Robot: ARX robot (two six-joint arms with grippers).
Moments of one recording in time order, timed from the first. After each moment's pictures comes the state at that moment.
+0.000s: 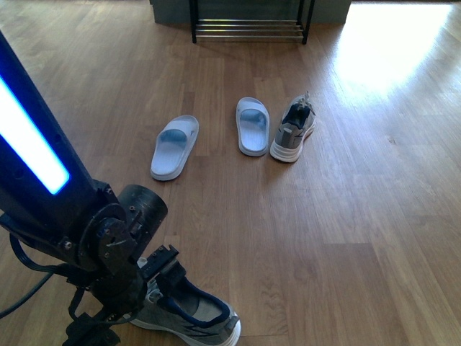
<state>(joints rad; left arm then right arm) -0.38 2.64 1.16 -0.03 0.05 -1.20 0.00 0.00 0.02 0.00 0.00 -0.01</state>
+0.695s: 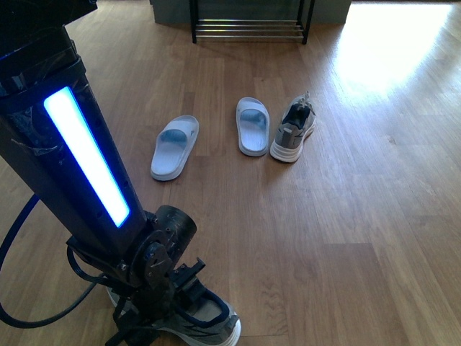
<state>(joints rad) -0.43 2.83 1.34 0.00 0.07 -1.20 0.00 0.00 0.02 0.00 0.00 -0.01</state>
